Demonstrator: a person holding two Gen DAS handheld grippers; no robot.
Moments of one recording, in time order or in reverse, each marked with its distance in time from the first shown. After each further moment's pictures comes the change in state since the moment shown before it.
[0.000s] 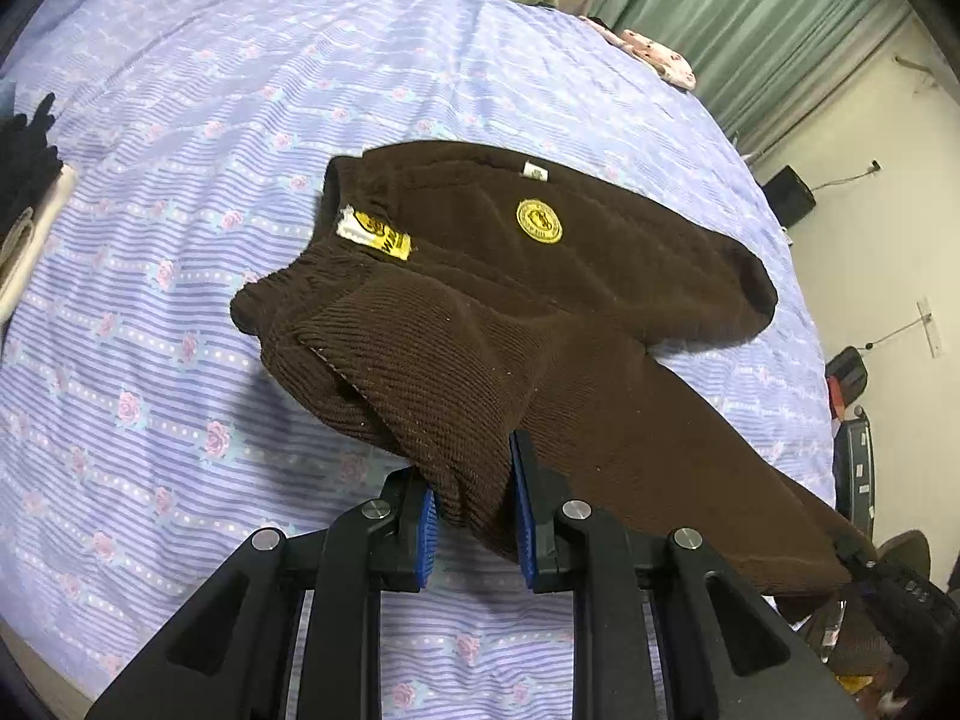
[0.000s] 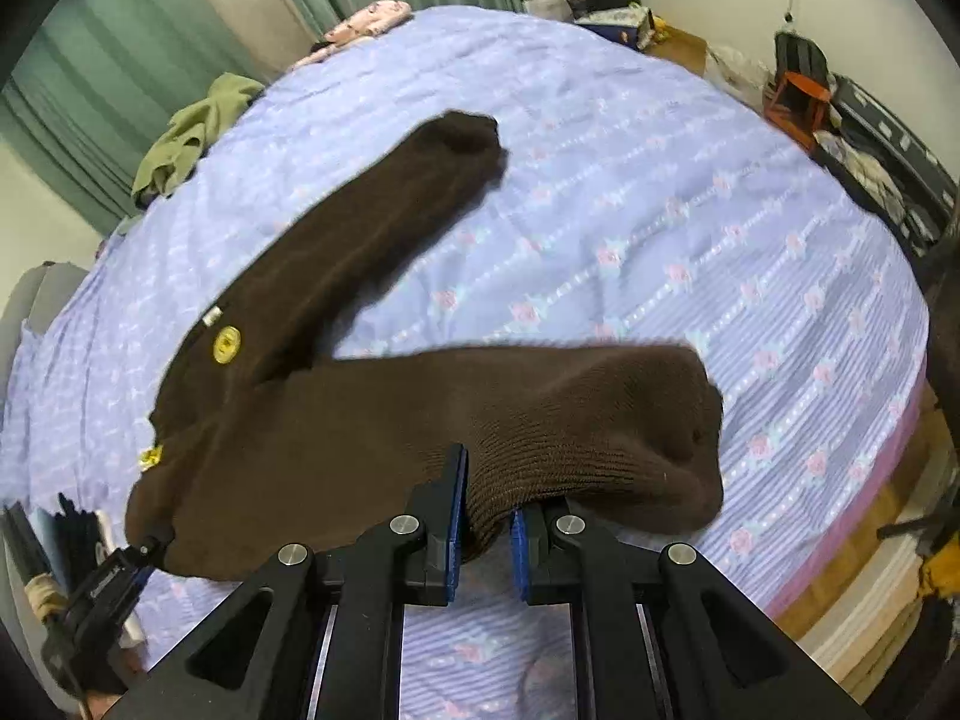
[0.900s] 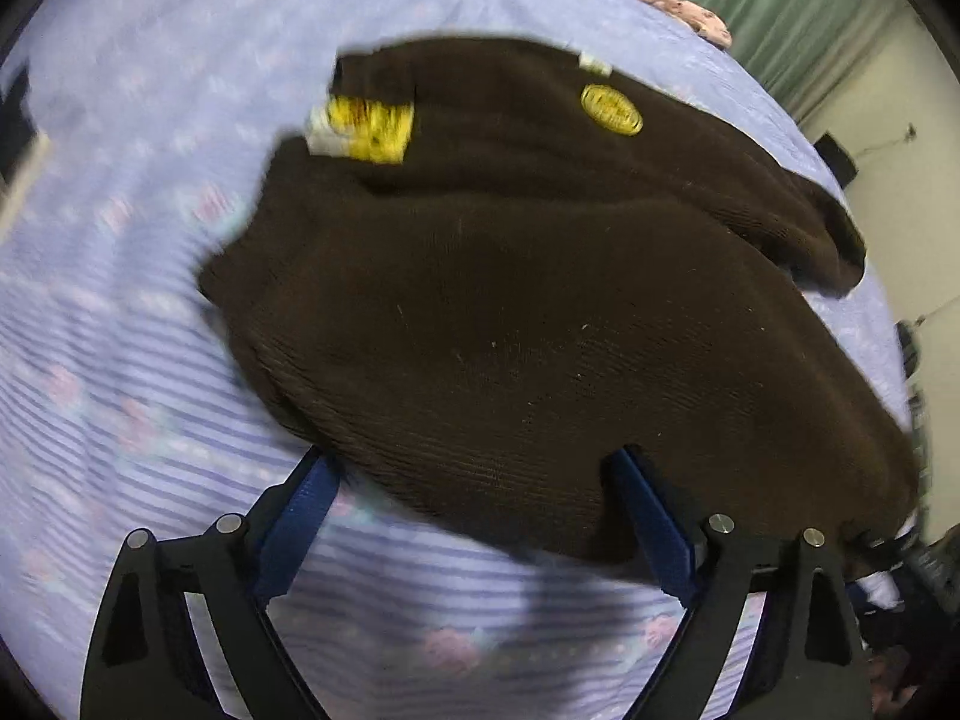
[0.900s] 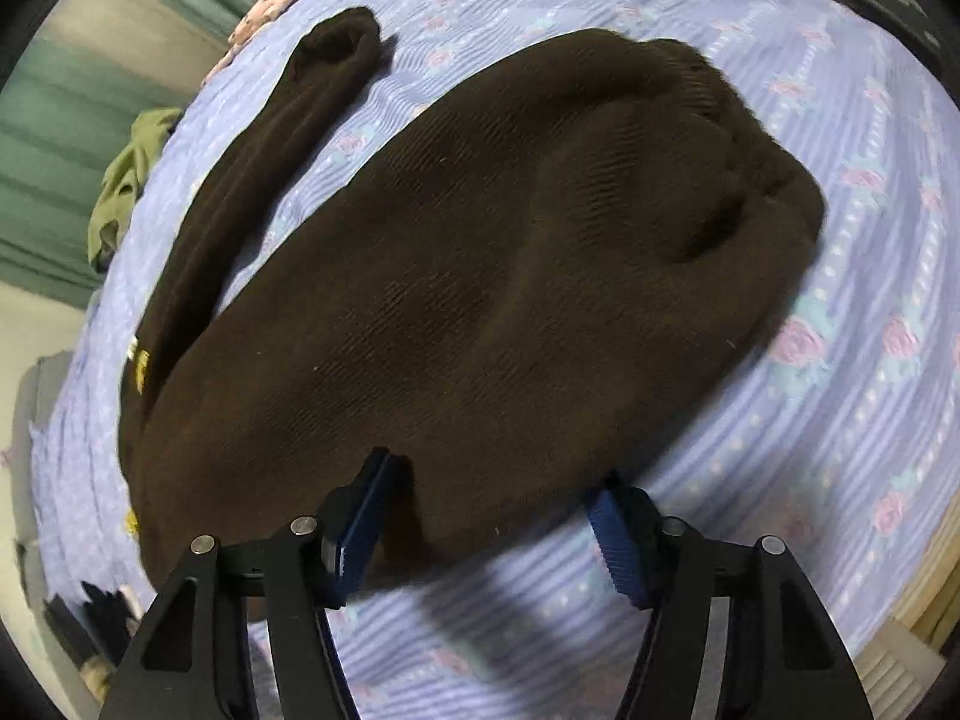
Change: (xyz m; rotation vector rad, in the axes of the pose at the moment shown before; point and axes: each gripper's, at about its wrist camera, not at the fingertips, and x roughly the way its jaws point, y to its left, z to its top) left arm 0.107 0.014 -0.027 0.001 0.051 0.081; right arm 0.136 -0.054 -0.036 0.247 0.126 0.062
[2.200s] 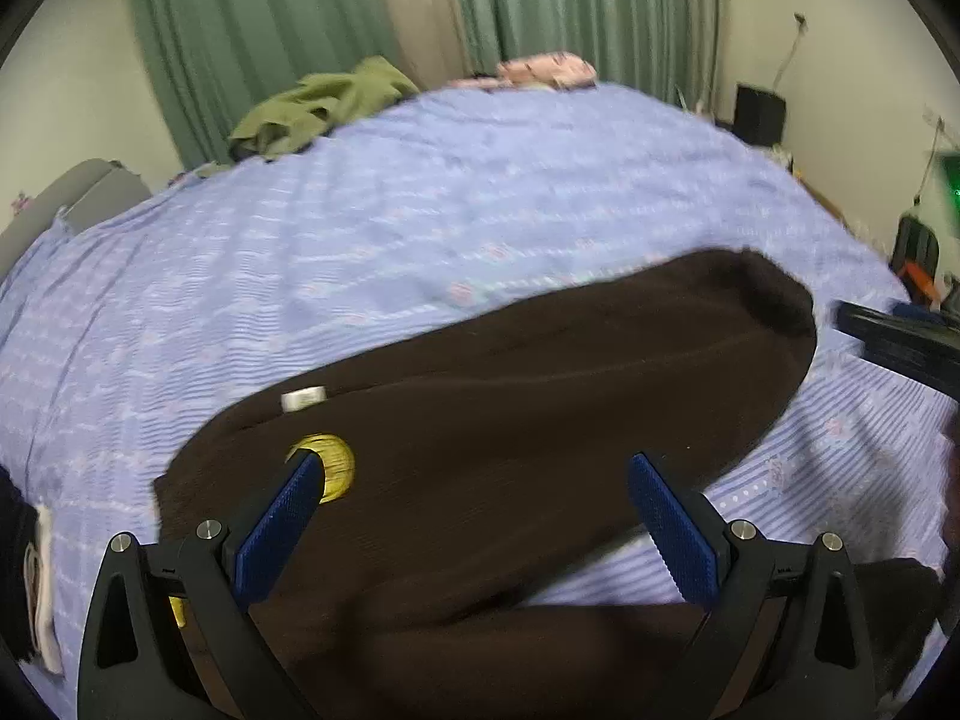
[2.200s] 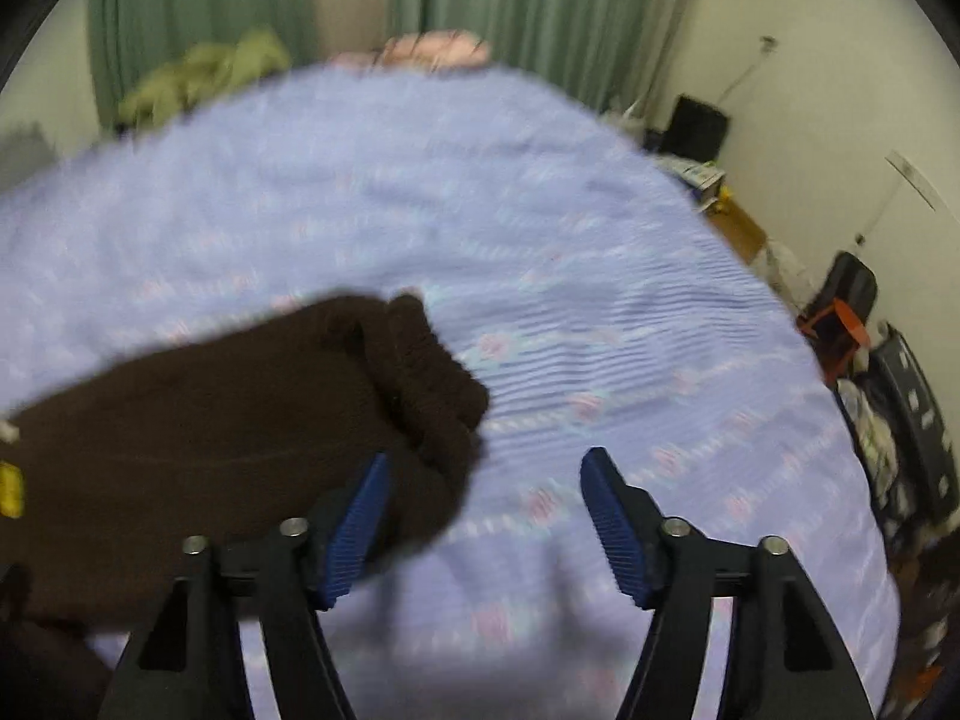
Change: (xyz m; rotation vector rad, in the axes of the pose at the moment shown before) left arm -0.016 -0.215 0.102 0.433 -0.345 0.174; right arm 0.008 0.116 0.228 -0.628 -0.364 -0.214
